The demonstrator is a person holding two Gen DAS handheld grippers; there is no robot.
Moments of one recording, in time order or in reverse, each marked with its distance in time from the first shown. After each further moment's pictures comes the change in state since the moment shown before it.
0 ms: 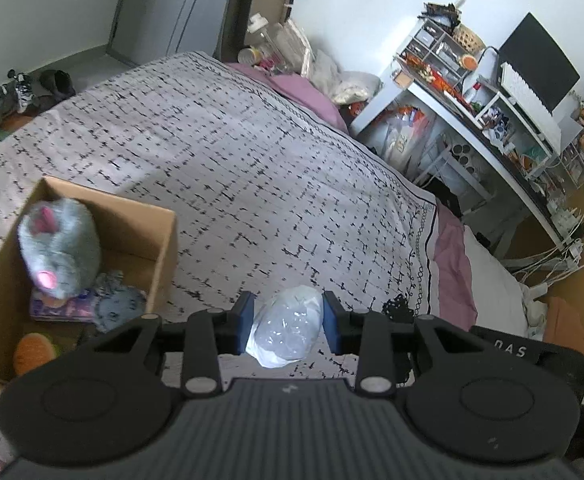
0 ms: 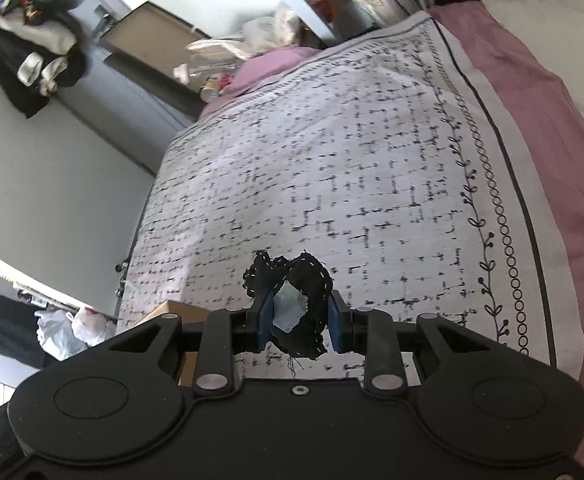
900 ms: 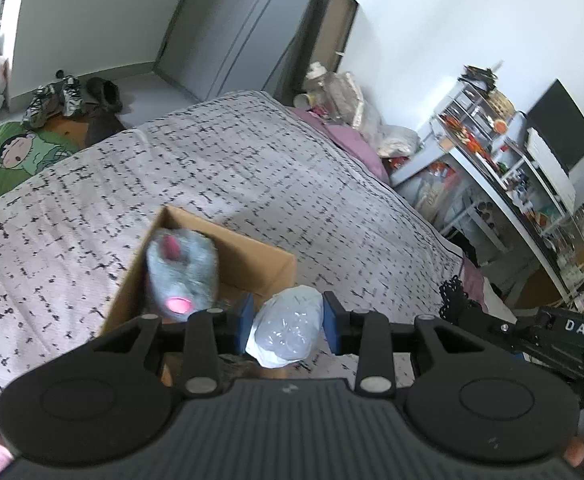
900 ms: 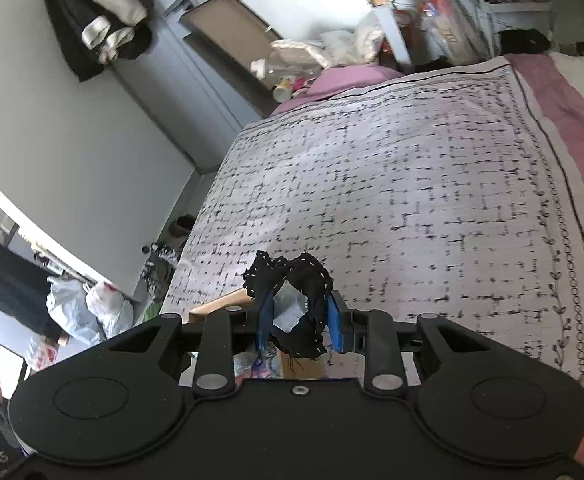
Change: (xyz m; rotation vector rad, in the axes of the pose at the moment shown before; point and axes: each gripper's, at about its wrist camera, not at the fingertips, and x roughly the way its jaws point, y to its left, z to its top) left arm -0.059 0.106 0.012 -0.106 -0.106 0.027; right arm -0.016 0.115 -0.039 -0.160 -0.050 0.040
